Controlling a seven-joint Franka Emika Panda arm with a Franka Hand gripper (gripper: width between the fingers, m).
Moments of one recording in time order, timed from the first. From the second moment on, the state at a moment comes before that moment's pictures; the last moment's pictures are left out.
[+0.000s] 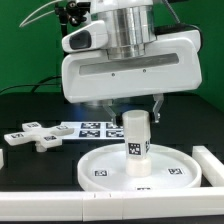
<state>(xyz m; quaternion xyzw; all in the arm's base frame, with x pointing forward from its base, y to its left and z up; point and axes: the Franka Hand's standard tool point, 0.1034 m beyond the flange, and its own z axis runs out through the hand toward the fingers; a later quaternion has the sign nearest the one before) 0.564 0.017 0.091 -0.99 0.13 -0.03 0.07</state>
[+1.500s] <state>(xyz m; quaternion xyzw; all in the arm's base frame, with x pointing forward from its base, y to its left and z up) 0.553 0.017 0.088 -0.73 0.67 0.05 0.12</state>
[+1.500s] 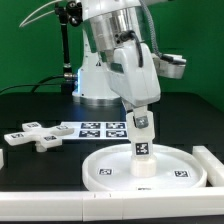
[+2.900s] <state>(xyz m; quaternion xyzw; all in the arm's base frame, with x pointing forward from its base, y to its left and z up) 0.556 0.028 0.088 -0.64 0.75 0.07 0.13</state>
